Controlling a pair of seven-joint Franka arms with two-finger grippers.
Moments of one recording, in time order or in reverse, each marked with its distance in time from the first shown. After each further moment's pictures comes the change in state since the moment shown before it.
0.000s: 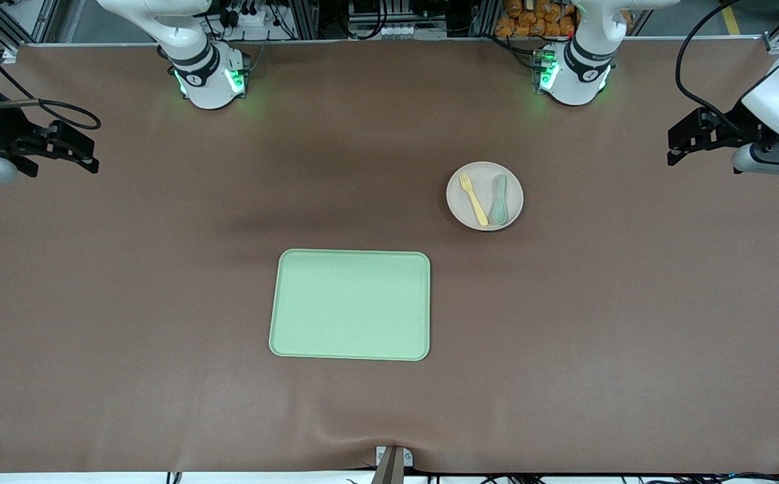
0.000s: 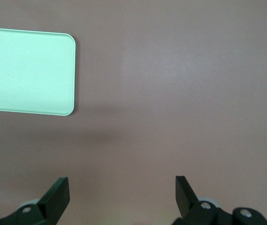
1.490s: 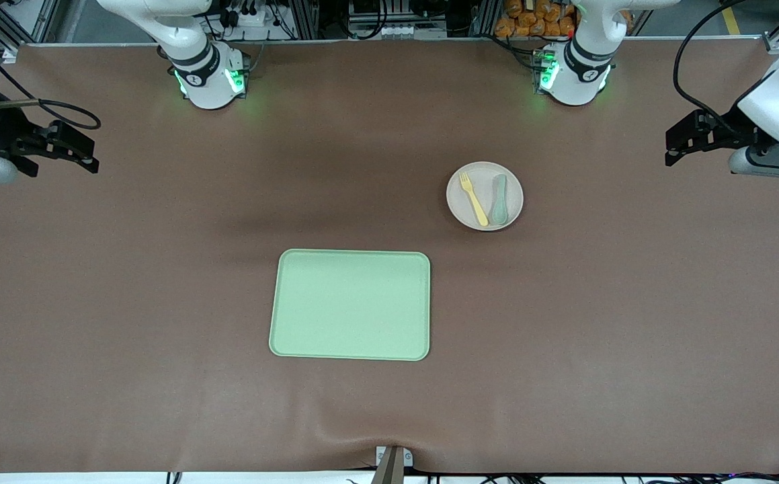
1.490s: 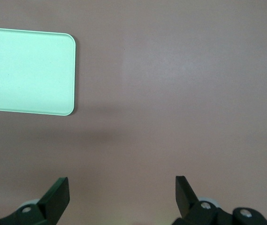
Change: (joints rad) left arm 0.000 0.000 0.001 -0.014 0.000 -0.005 -0.014; right arm 0.000 0.000 0.000 0.000 0.000 0.000 0.000
